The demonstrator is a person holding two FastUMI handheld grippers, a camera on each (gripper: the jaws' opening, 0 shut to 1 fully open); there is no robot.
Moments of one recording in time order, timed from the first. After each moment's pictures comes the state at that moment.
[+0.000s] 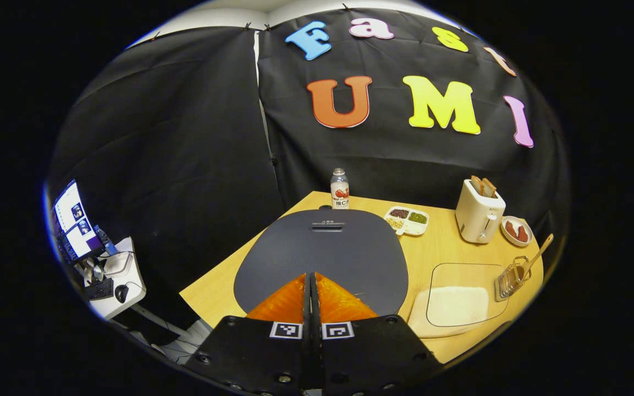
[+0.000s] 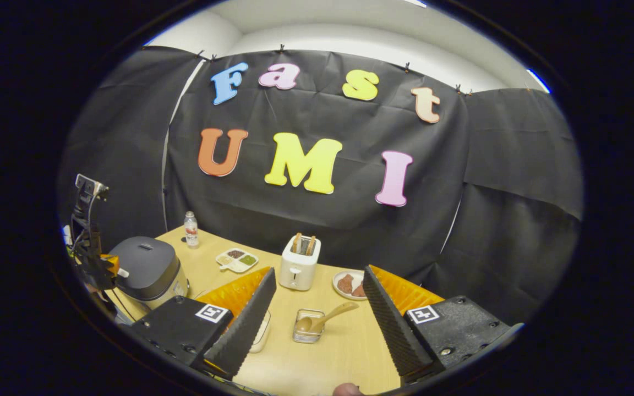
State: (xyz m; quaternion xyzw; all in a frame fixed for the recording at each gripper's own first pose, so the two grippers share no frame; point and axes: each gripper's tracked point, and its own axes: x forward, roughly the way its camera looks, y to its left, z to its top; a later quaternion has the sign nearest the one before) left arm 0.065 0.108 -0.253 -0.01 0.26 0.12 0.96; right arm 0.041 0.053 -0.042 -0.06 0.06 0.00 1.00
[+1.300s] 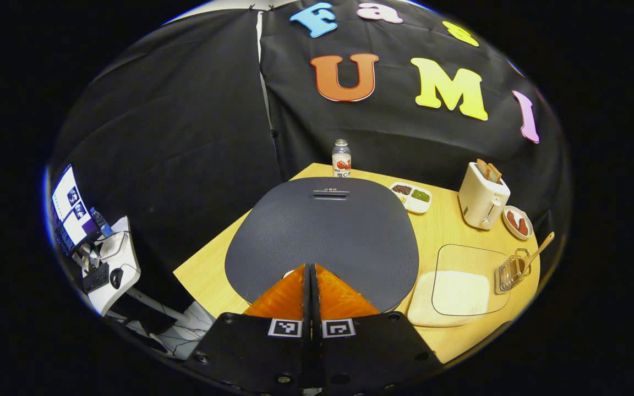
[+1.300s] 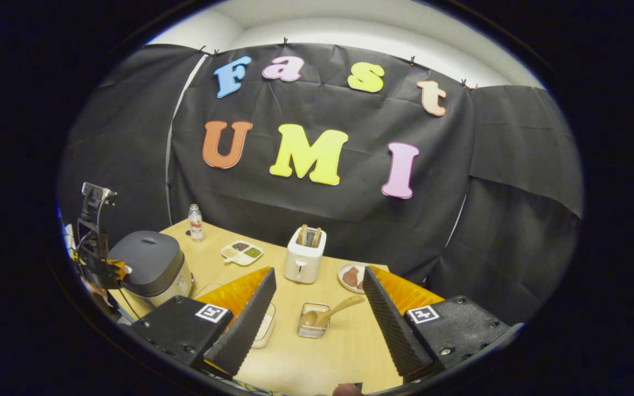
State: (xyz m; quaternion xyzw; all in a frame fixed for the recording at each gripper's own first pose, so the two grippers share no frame) left arm 0.052 0.110 -0.278 -0.05 0.33 0.12 0.94; right arm 0.044 0.063 -0.053 -0.06 0.09 0.02 0.99
